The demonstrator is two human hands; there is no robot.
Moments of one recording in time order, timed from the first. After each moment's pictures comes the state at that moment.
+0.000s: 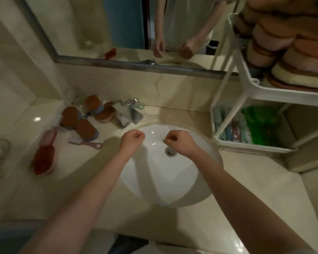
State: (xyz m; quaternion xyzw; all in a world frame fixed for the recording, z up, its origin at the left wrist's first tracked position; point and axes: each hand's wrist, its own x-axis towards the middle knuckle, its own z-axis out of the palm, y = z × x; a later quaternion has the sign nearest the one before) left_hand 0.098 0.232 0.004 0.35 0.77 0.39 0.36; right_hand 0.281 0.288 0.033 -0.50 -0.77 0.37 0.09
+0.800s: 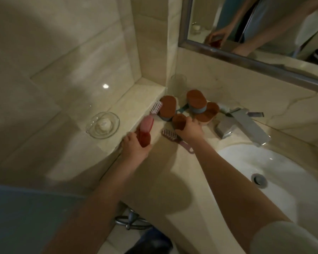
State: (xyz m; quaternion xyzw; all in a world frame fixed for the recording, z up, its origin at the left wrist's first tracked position) left_hand -0.183 0.091 -0.047 0.19 0.94 0.21 0.18; right_hand -0.077 0.263 -0.036 -0.49 -0.83 0.26 -0.03
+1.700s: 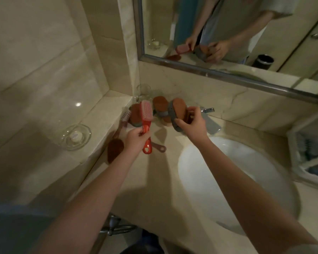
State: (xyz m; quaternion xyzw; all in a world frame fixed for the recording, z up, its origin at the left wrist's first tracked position) left_hand -0.115 0.150 0.011 0.28 0.79 0.46 0.29; right_hand 0.038 0.264 0.048 -0.48 -0.69 0.45 0.31
